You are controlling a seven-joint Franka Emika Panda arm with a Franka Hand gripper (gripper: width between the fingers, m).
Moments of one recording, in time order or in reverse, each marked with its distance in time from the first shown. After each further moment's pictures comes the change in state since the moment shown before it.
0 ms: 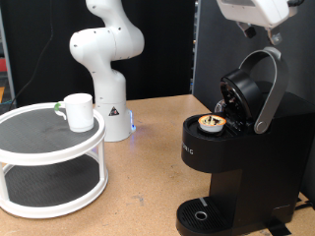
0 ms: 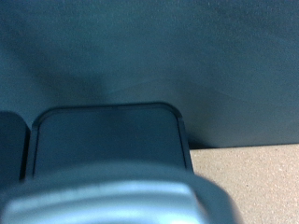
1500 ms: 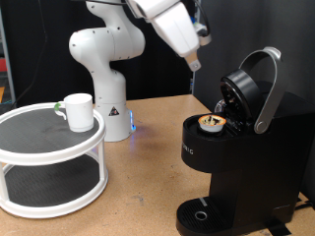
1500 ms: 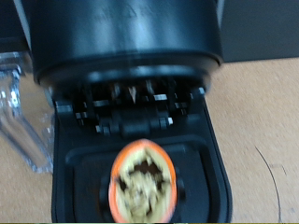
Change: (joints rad) arm -0.077 -0.043 -0.214 -0.095 -0.046 -0.127 -0.215
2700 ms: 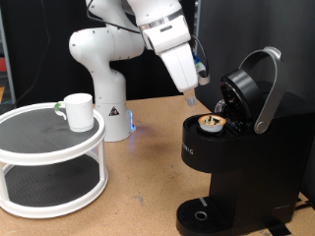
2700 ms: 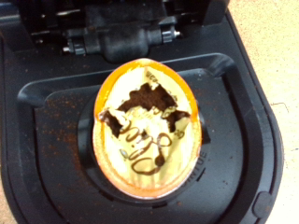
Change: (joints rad) arm -0.007 -0.008 0.093 -0.193 -0.125 0.285 0.129
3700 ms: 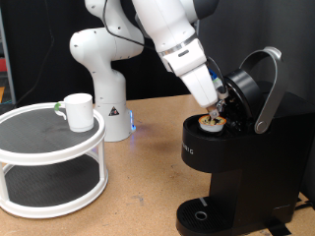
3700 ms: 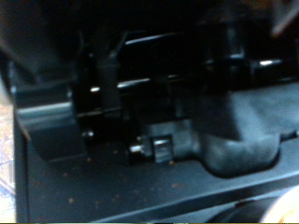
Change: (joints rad) arm 0.100 0.000 0.041 -0.153 0.257 0.212 -0.087
